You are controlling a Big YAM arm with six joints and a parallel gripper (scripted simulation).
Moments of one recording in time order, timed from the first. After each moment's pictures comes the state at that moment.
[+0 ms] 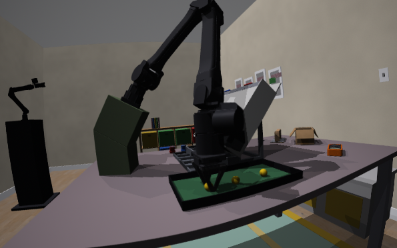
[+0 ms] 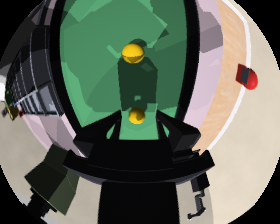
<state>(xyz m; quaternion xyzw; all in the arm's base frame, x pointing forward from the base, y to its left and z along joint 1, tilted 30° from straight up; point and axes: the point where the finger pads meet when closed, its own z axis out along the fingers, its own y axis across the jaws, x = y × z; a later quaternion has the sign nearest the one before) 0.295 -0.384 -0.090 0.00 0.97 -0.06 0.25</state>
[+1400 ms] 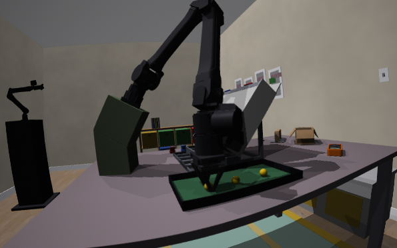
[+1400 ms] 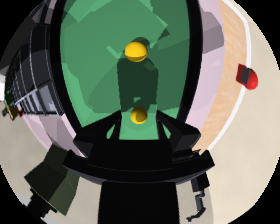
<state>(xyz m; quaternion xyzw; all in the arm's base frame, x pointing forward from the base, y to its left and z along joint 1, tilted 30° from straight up) 0.295 -0.381 -0.093 0.00 0.97 -0.06 0.25</state>
